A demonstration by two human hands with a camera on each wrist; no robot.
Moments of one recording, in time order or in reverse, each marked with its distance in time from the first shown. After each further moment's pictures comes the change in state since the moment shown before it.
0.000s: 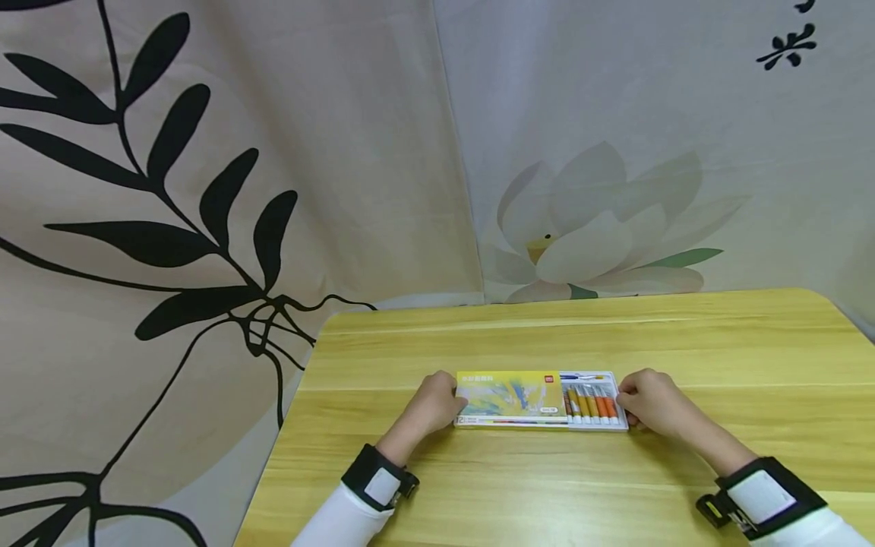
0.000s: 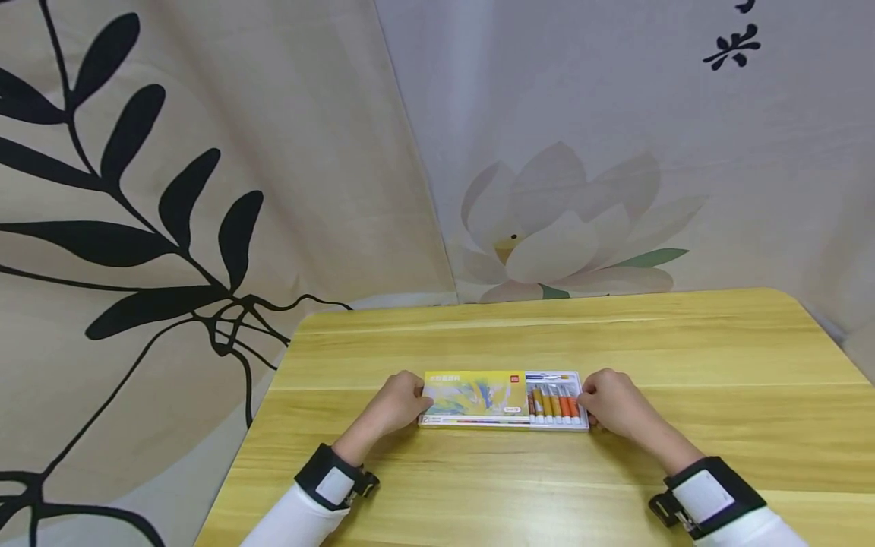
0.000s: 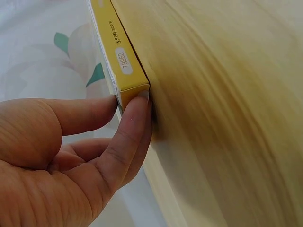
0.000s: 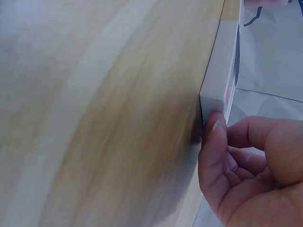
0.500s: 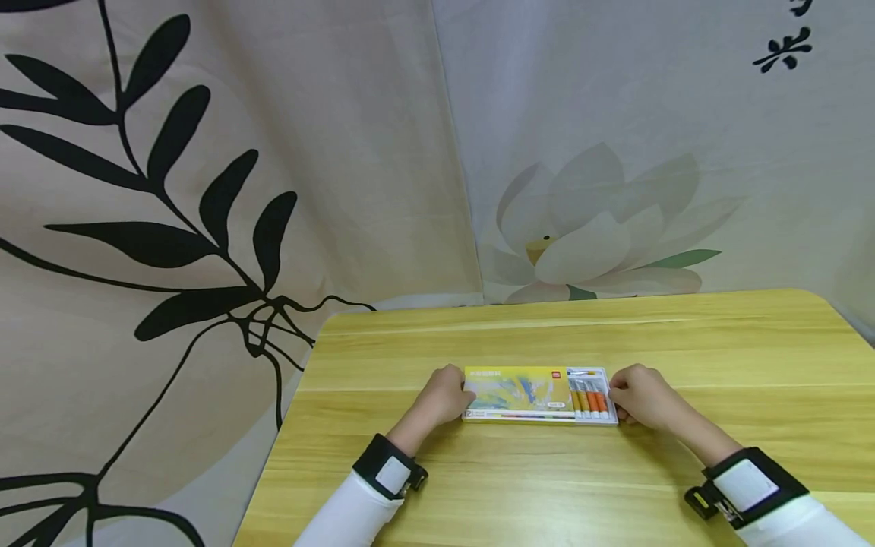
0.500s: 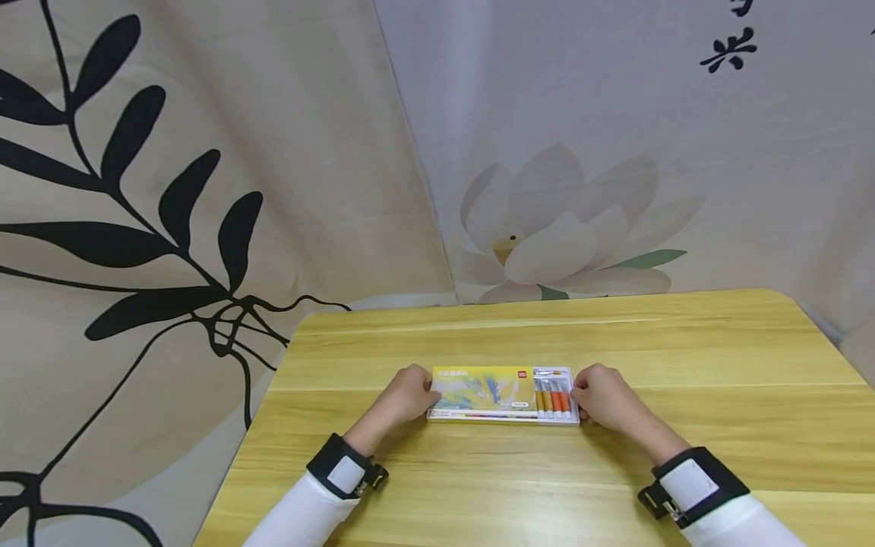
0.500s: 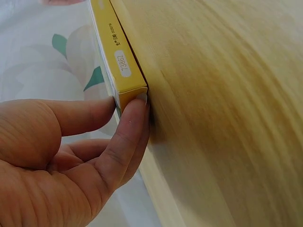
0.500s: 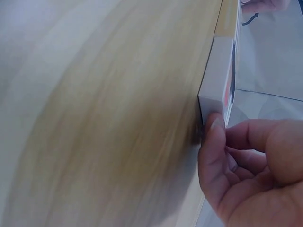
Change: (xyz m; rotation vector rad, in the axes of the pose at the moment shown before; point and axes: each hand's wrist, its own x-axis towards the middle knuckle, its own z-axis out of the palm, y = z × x) left_hand 0.015 0.011 0.005 0.029 -0.013 0.006; right_hand 0.010 -0.007 0.003 0.008 -0.011 0.003
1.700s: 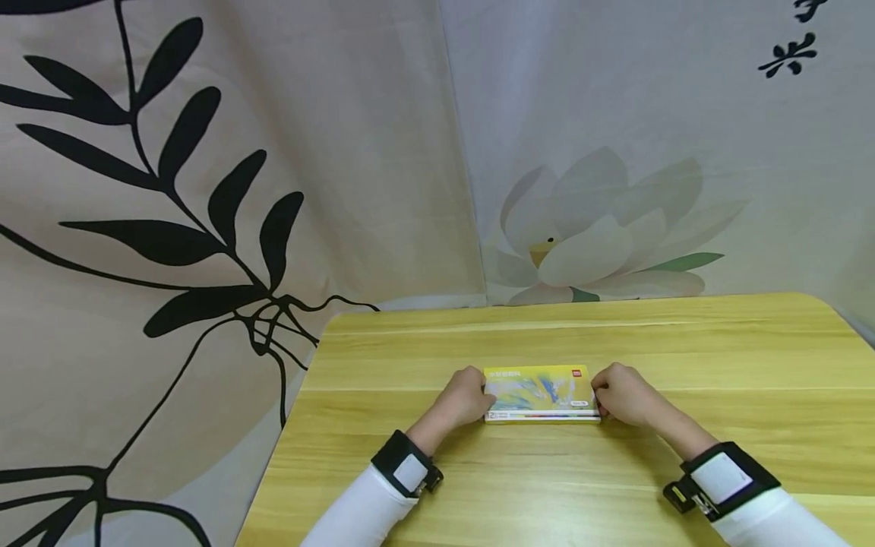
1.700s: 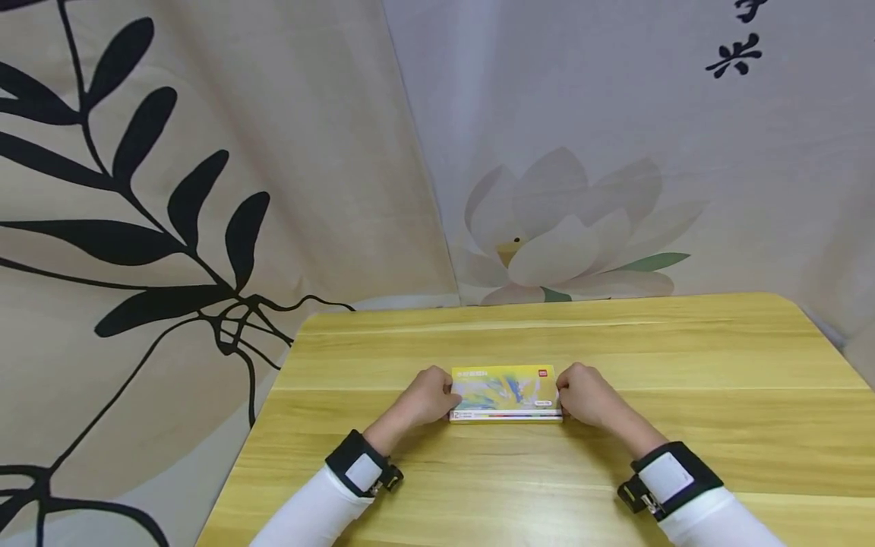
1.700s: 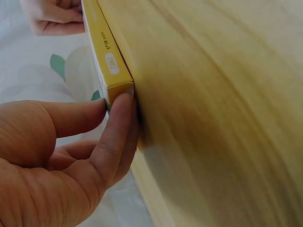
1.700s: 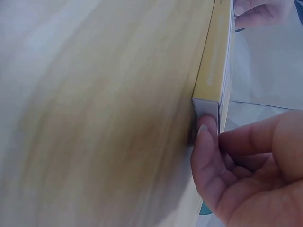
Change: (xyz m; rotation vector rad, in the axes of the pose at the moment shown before) left_hand 0.000 0.017 0.016 -0.045 -0.024 0.034; right_hand 0.012 -0.018 0.015 -0.025 -0.022 -0.169
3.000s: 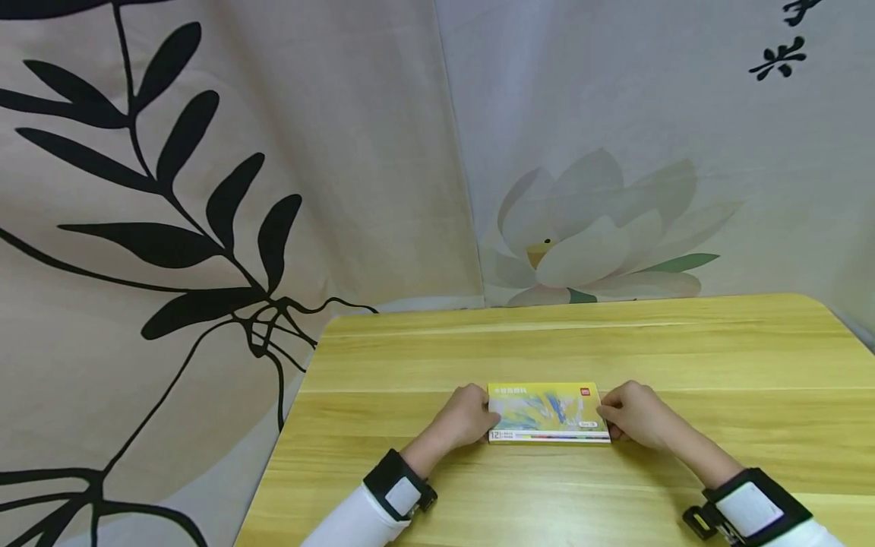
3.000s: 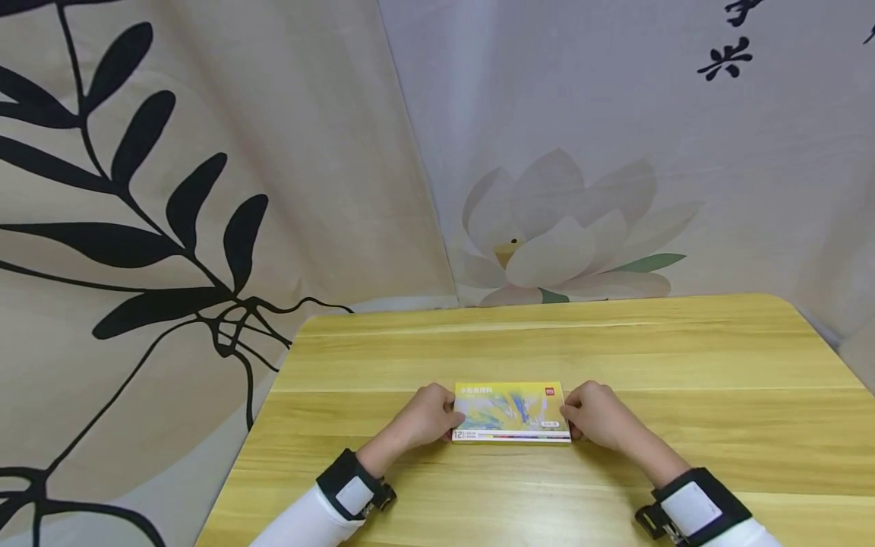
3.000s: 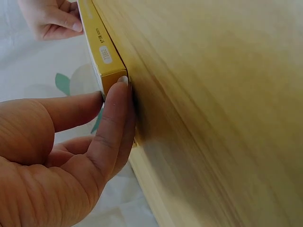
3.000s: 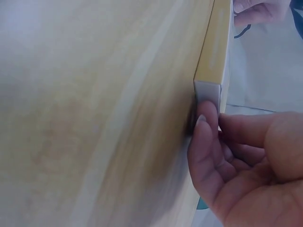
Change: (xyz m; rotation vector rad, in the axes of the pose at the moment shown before) left_hand -0.024 -0.002 0.013 -0.092 -0.058 0.072; right_hand -0.030 0.008 0.002 0.073 -0.011 0.105
